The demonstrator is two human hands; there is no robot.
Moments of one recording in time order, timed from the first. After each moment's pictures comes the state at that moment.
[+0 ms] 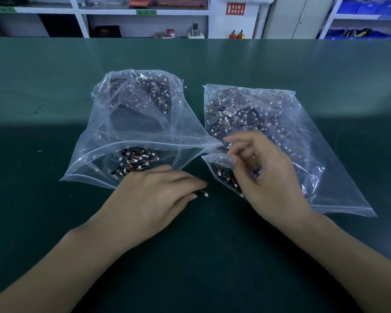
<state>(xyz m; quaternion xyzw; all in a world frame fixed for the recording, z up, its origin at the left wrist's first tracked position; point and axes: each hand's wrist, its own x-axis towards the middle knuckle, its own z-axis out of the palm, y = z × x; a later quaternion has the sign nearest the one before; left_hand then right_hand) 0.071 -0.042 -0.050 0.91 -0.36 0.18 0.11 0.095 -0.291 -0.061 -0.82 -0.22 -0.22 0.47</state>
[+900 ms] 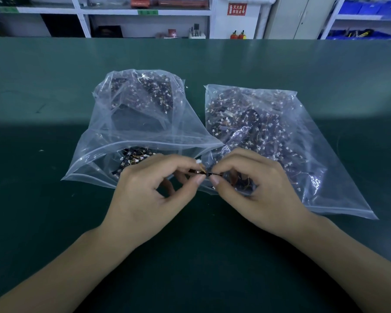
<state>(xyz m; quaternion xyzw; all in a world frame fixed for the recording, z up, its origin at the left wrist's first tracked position) 0.063 -0.057 -0.052 0.81 -0.26 0.27 0.44 0.083 -0.286 -0.051 -0.83 -0.33 -0.18 0.41</state>
